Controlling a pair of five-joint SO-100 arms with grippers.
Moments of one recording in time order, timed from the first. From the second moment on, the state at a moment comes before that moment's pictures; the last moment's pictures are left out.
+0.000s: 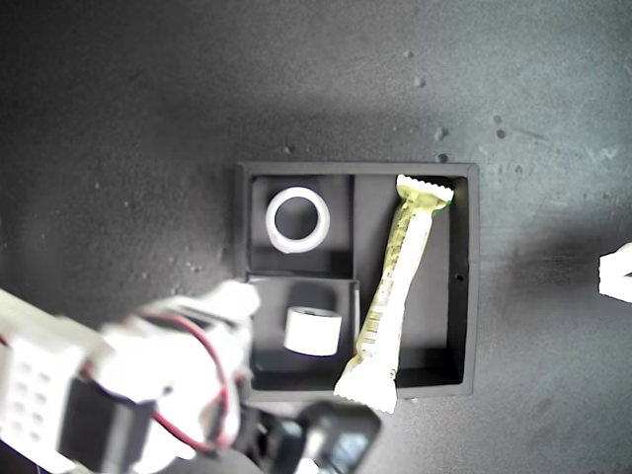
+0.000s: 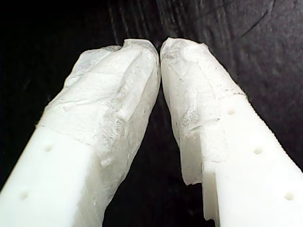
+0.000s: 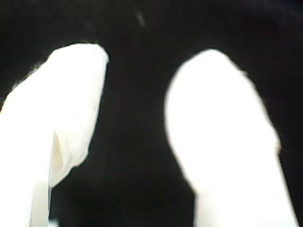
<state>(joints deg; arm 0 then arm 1) 9.7 84.5 57.0 103.7 -95.0 -9.0 185.5 164.4 49.6 85.3</state>
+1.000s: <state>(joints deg) -1.8 191.2 175.8 71.3 -82.4 6.9 191.2 178.3 67.5 85.3</state>
